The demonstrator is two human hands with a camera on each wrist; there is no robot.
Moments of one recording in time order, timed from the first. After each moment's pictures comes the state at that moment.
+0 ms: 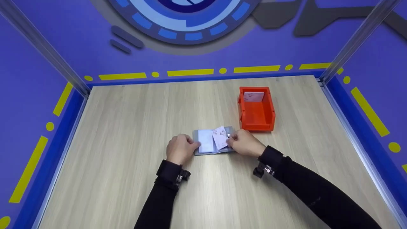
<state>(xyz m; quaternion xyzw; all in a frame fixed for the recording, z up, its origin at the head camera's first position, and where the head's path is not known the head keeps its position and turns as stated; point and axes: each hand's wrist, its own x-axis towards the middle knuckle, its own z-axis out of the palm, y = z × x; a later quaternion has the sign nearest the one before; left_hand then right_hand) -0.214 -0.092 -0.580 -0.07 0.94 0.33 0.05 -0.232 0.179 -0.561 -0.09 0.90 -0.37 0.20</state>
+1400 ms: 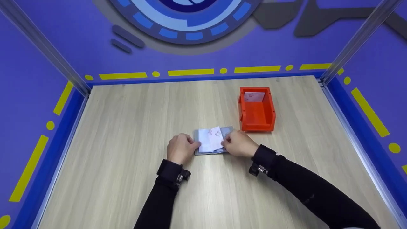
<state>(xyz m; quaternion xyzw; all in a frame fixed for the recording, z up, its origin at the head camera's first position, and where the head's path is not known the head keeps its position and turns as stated) -0.215 -0.091 -0.581 -0.07 0.94 0.33 0.05 -0.231 0.157 -0.557 -0.10 0.92 -0.31 0.21</state>
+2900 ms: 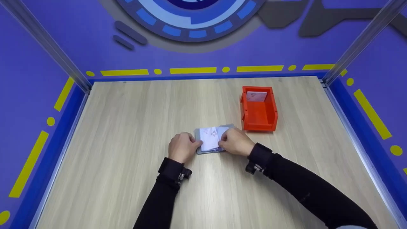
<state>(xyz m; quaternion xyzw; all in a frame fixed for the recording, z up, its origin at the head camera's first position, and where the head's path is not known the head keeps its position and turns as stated) -0.214 -0.090 -0.580 -0.06 0.94 0.33 0.05 -0.235 0.138 -0.553 -0.11 0.94 -0.29 0.18</state>
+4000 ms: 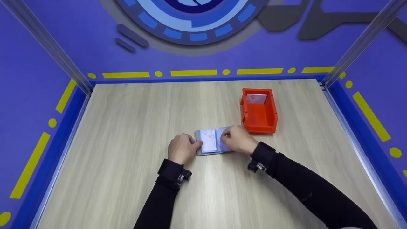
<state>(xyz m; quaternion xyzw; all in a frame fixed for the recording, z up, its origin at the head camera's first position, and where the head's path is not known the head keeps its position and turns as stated) -0.213 -0.092 -0.577 -0.05 0.95 0.32 0.04 -0.246 0.149 -0.546 -0.12 0.92 -0.33 0.16</state>
